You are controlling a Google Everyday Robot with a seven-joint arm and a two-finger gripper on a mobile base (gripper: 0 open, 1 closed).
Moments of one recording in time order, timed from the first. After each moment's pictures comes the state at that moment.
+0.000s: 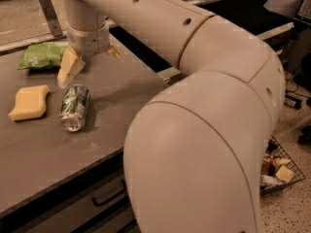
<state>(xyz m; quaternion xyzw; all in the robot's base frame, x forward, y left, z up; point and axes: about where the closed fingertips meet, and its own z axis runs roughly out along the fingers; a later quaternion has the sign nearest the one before) 0.632 0.157 0.889 -0.37 0.93 0.03 0.08</state>
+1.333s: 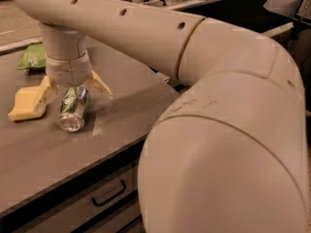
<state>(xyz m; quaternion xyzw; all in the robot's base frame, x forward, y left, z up) 0.541 0.197 0.850 -0.23 0.97 0.06 -0.01</state>
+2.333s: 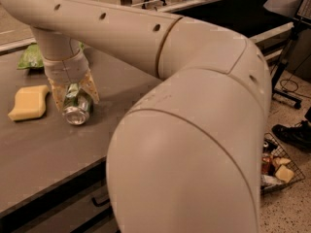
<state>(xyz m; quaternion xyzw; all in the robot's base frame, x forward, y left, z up) 0.564 0.200 0.842 -0.20 0.98 0.00 0.01</state>
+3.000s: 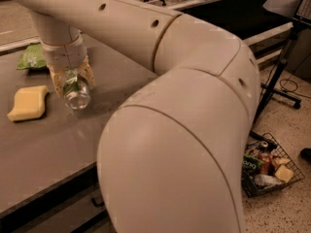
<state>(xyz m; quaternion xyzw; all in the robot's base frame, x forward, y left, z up) 0.594 0.209 0.867 -0.25 0.97 0.02 0.05</state>
